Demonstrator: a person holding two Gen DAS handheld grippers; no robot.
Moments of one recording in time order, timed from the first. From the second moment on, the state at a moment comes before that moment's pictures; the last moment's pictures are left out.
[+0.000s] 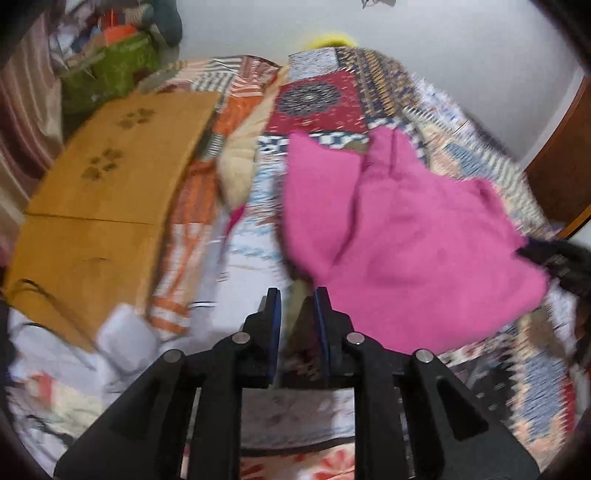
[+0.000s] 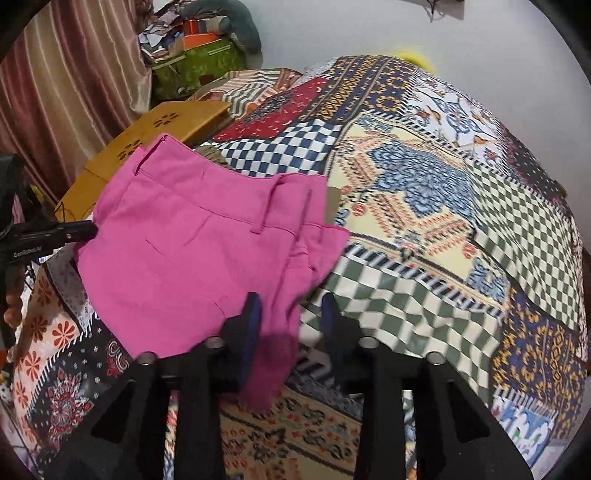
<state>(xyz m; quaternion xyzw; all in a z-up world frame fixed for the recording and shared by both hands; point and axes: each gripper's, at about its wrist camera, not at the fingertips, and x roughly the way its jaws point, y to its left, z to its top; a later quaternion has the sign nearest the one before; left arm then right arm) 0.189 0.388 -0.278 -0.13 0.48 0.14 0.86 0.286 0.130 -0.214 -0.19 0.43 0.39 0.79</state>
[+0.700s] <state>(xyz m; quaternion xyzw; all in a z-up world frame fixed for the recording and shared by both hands) 0.108 0.306 -0.121 -0.12 0.36 0.10 0.92 0.218 0.067 -0.081 -0.07 0.31 0.43 0.84</state>
